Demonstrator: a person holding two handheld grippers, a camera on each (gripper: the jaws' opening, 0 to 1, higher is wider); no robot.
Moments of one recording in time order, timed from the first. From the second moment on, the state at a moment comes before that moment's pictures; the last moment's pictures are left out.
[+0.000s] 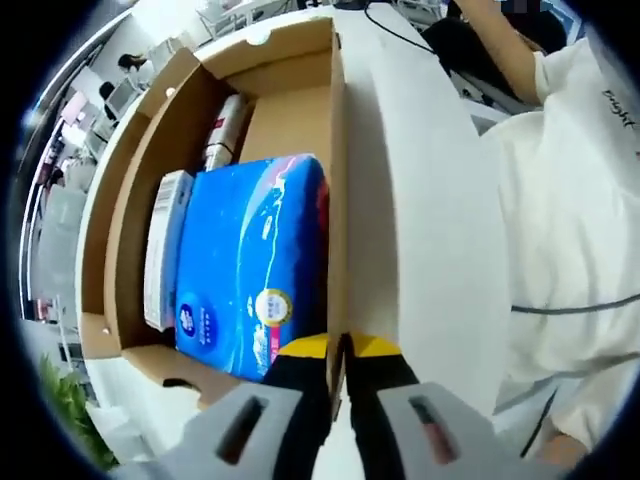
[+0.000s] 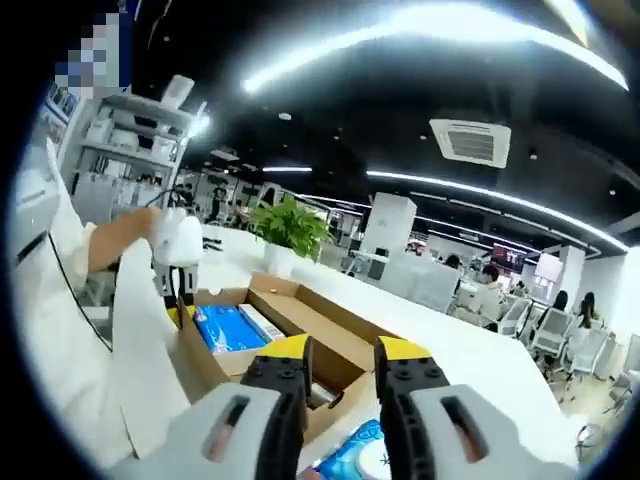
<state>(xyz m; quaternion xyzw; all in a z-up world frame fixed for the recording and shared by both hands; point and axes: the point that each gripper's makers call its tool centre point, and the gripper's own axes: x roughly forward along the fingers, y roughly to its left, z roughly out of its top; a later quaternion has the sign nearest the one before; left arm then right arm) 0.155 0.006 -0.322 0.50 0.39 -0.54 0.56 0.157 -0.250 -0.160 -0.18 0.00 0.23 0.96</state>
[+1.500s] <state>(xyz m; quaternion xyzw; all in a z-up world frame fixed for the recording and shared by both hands) 0.159 0.009 -0.322 0.51 0.40 -0.52 0.56 0.190 -0.174 -0.183 -0.26 0.03 0.34 0.90</state>
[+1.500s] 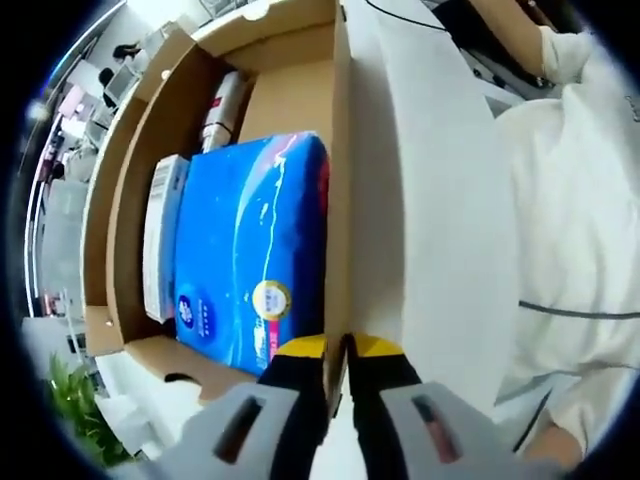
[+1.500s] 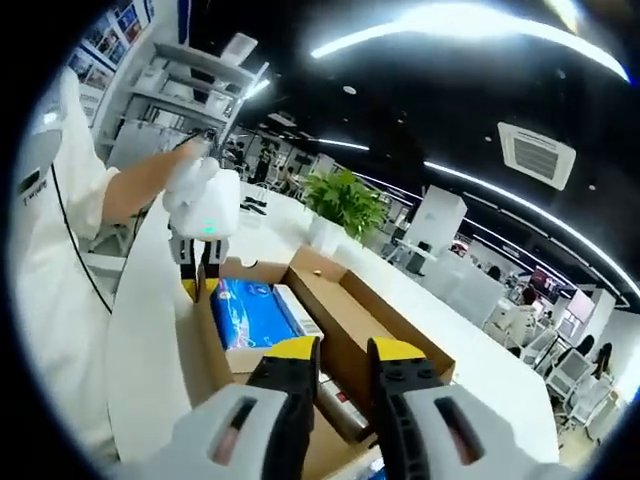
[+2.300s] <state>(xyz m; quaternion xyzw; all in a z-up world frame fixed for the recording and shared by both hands) 0.158 0.005 -0.310 0.44 0.38 -0.56 0.58 0.230 -0.160 -0.220 -0.38 0.13 0.37 0.84</state>
